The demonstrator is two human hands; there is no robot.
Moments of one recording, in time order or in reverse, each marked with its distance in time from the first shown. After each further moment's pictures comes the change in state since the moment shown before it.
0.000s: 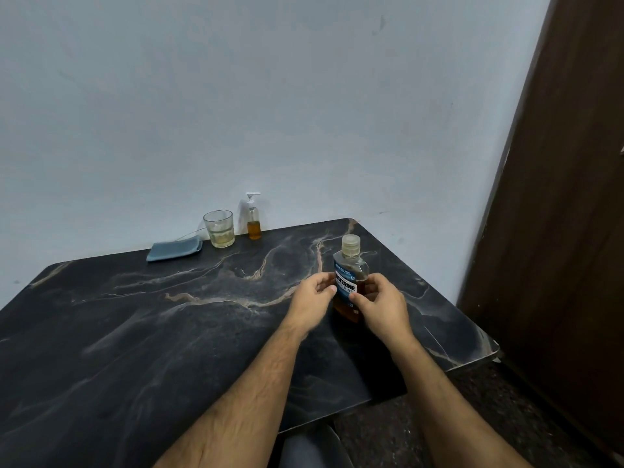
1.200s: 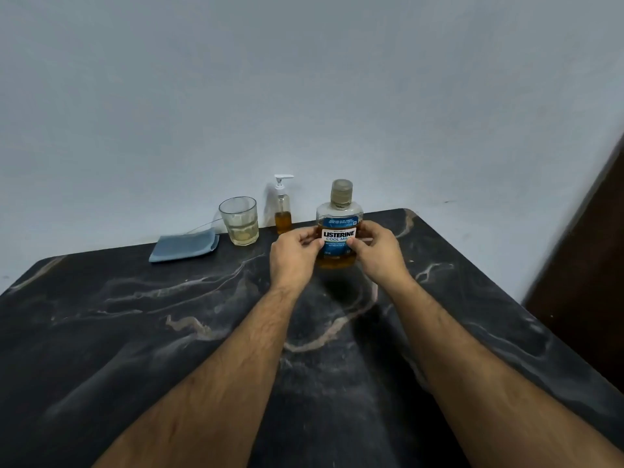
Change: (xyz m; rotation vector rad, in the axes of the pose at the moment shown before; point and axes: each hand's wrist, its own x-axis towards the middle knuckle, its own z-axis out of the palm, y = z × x) left_hand 0.165 -0.018 -0.107 0.177 0.426 0.048; right_hand 0.177 -0.043 0.138 0.204 -0.200 -0.014
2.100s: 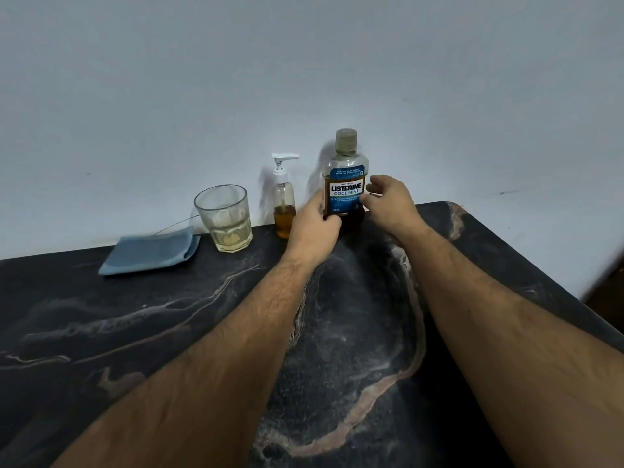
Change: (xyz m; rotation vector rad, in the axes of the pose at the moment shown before) left_hand 0.117 -0.038 0.049 -0.078 -0.205 0.013; right_hand 0.166 0.039 0.041 -0.182 -0.042 0.063
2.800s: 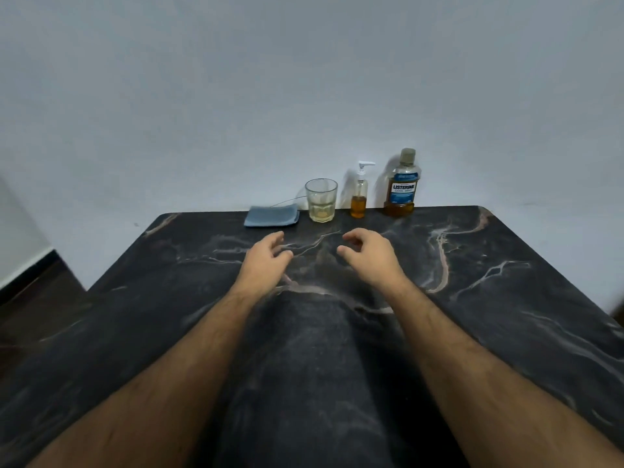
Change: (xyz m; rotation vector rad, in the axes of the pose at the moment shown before) left_hand -0.226 0.001 -0.200 0.220 0.203 -0.146; right_hand -0.242 -0.089 0.054 -0.202 -0.210 -0.201
